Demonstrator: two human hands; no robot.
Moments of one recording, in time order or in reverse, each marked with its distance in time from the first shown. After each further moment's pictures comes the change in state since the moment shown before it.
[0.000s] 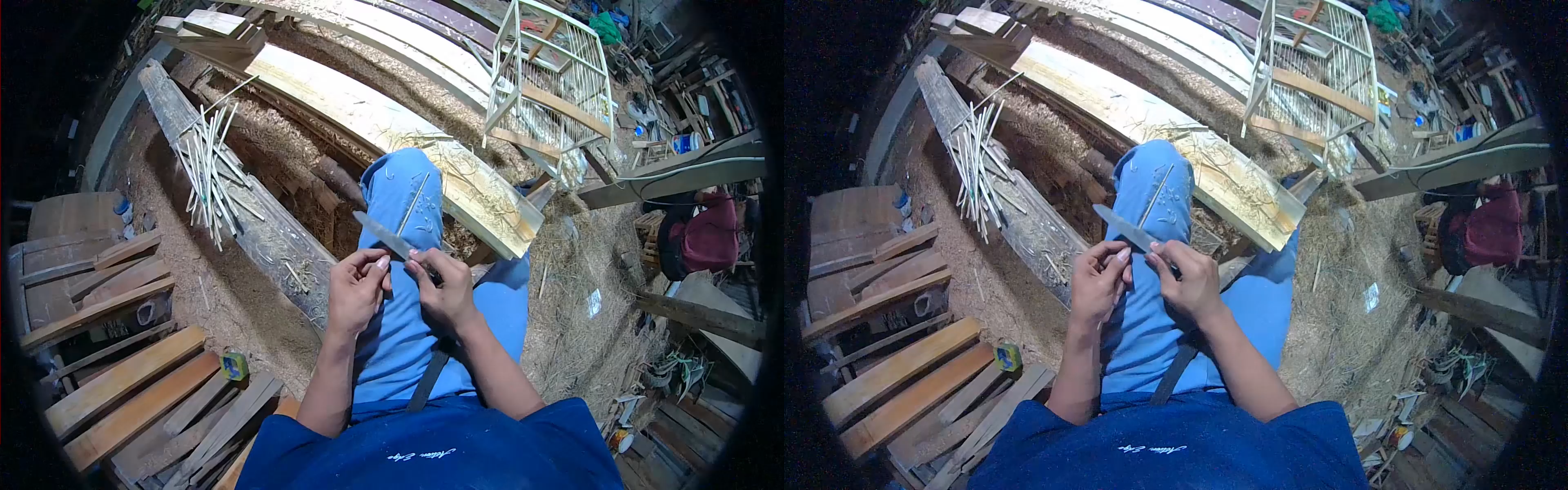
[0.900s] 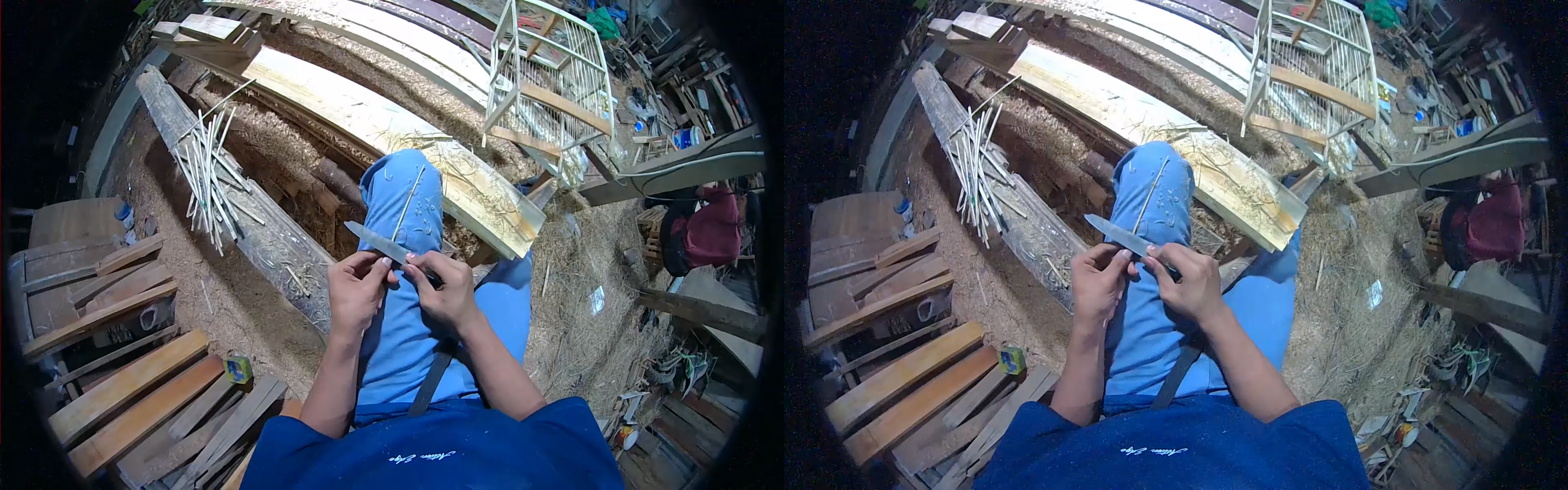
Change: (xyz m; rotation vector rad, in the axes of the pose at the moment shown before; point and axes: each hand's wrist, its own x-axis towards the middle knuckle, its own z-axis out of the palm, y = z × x) left_hand 0.008 0.001 0.004 0.005 0.088 0.035; right_hand 0.004 0.003 0.001 0.030 -0.015 -0.031
